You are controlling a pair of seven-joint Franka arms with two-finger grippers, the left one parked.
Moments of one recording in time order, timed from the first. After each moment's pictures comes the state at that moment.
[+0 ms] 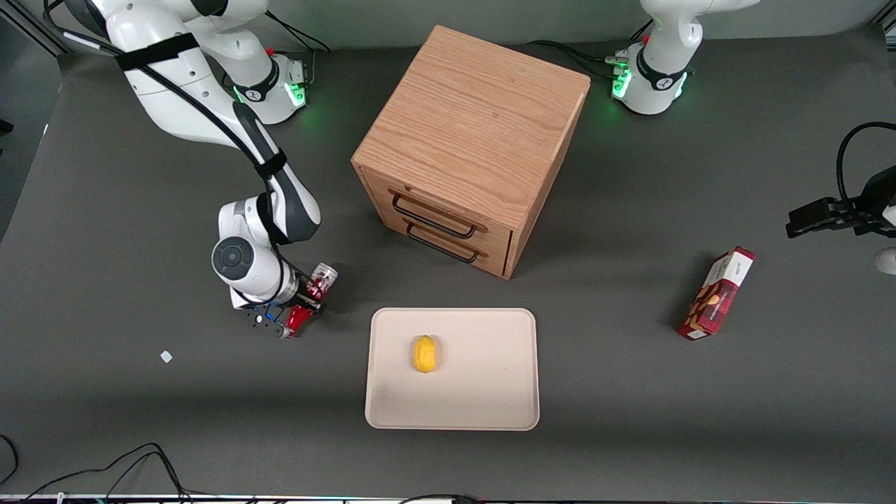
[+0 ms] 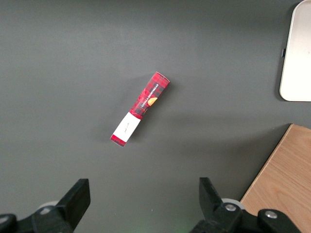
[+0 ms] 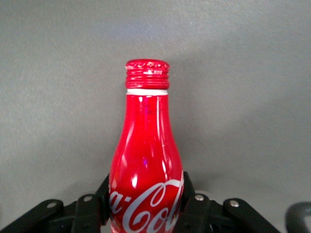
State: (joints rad) arm 0.34 0.54 -0.07 -1.94 0.07 2.42 0.72
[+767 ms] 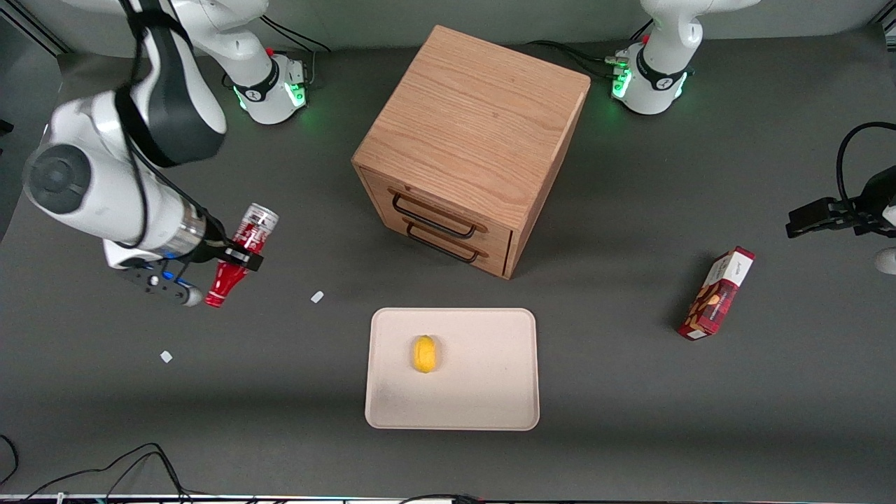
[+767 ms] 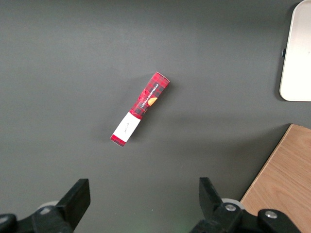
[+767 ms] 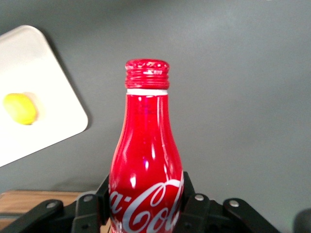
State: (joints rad) arm 0.30 0.22 -0.07 -1.58 0.07 1.71 0.65
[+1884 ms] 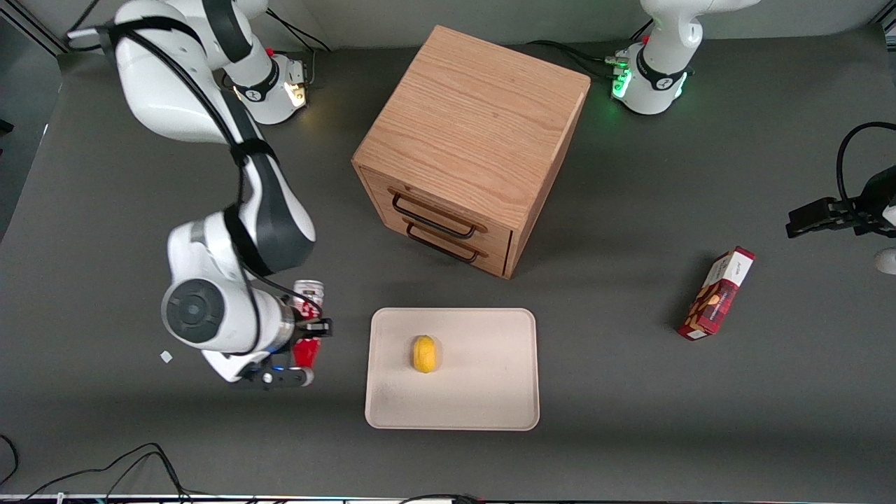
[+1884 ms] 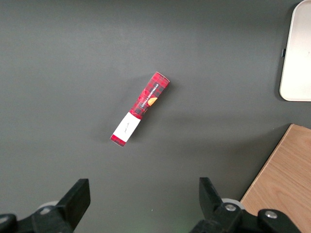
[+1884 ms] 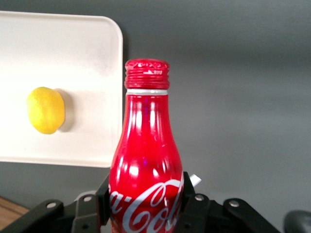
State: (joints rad) arm 0.36 0.85 -0.05 -0.96 0.07 1.71 0.29
